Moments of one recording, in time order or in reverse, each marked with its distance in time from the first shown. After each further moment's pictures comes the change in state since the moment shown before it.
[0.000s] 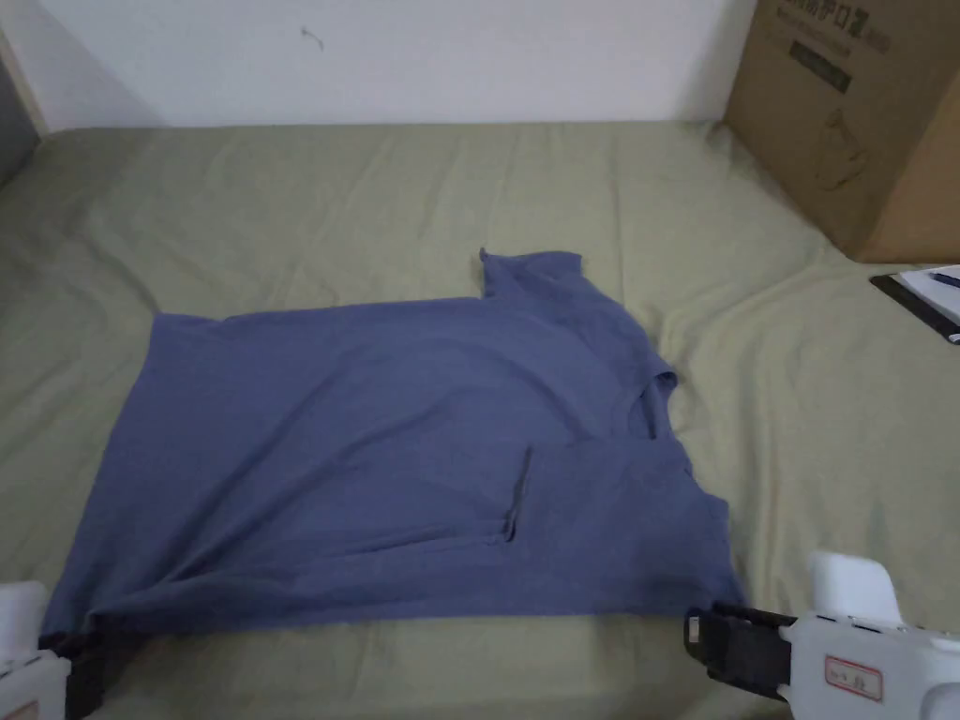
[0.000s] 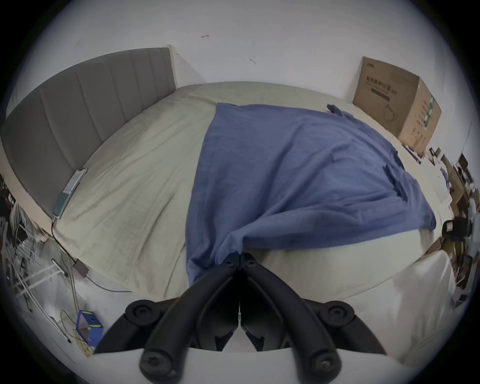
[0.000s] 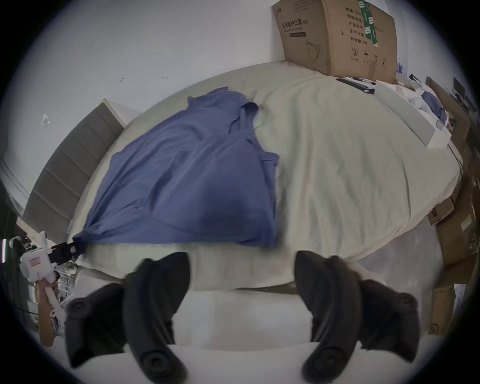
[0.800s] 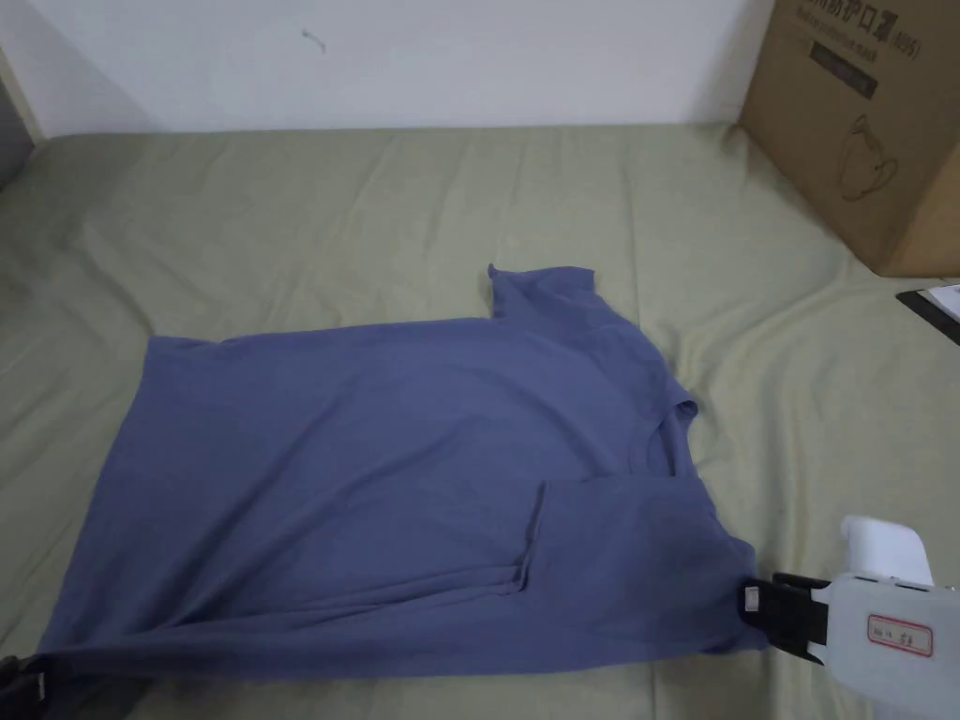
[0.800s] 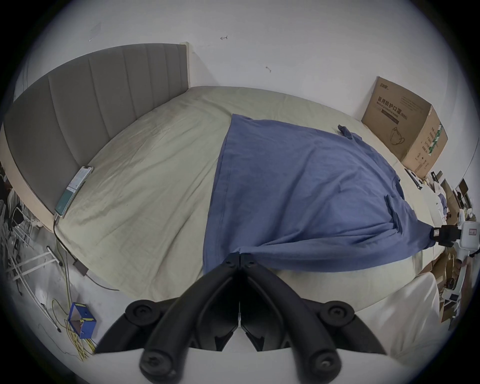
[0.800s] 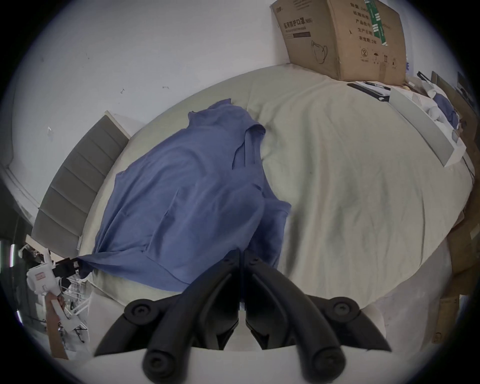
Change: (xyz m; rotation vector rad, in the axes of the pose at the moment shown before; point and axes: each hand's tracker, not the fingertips) left arm -0.019 0.036 0.008 0.007 -0.013 0.102; right arm 0.007 0.066 -0.021 0.020 0.089 -0.030
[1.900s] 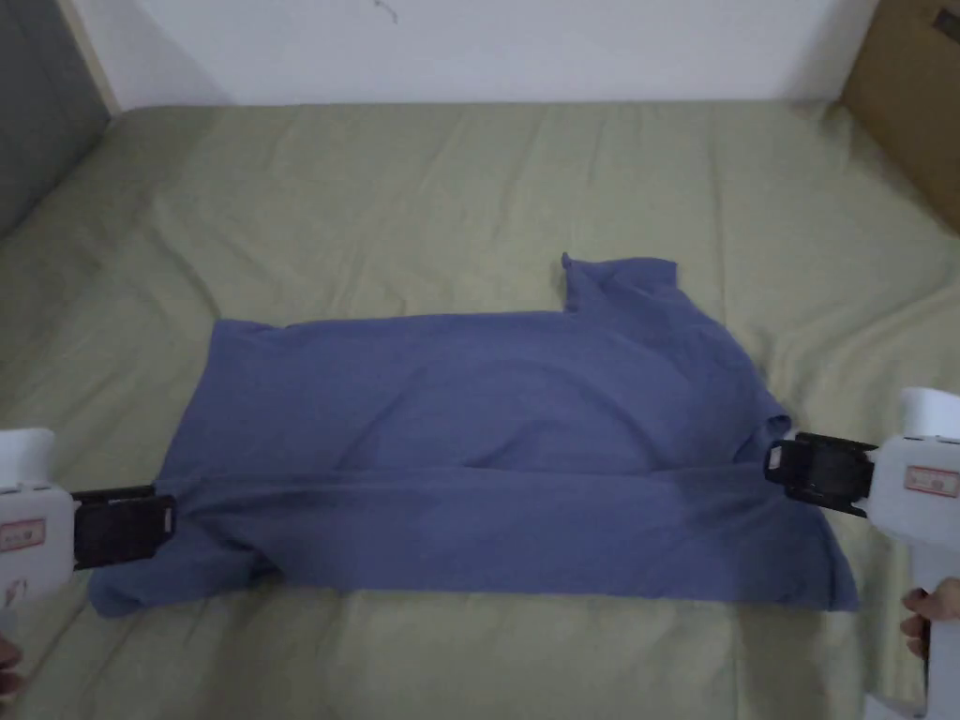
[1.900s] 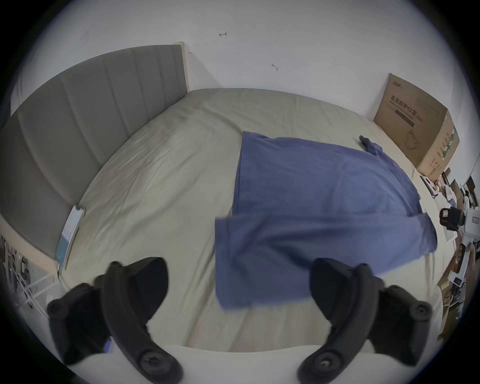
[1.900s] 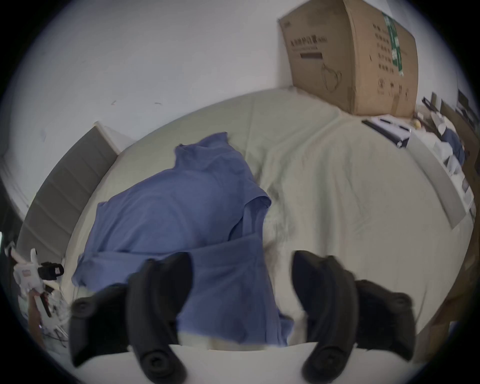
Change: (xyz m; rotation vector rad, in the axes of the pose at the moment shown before) left arm -0.007 0.094 -0.048 -0.020 0.046 -0.042; right arm -0.019 0.097 -0.061 0.115 -0.077 0.065
